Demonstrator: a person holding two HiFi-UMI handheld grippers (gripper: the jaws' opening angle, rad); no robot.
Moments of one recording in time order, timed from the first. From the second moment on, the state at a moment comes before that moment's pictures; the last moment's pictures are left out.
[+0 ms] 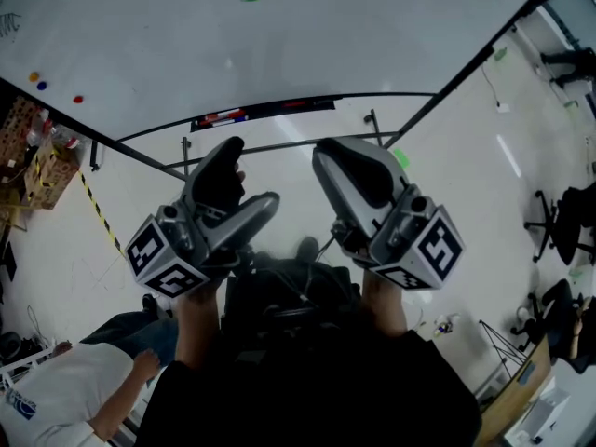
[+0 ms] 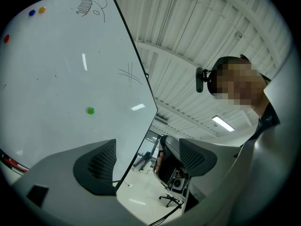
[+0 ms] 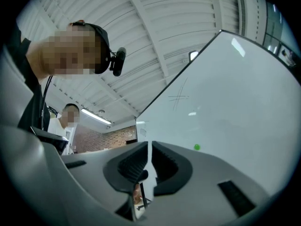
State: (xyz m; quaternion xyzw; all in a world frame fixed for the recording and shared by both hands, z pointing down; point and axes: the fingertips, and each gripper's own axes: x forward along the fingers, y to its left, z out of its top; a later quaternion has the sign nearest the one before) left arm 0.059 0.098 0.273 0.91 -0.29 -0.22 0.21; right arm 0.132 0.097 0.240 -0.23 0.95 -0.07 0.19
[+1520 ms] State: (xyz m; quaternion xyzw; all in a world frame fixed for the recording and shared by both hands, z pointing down) left arm -0.018 0.158 0.271 0.90 -0.23 -0.27 0.24; right arm 0.053 0.159 0.235 -0.27 0.95 -0.05 0.14
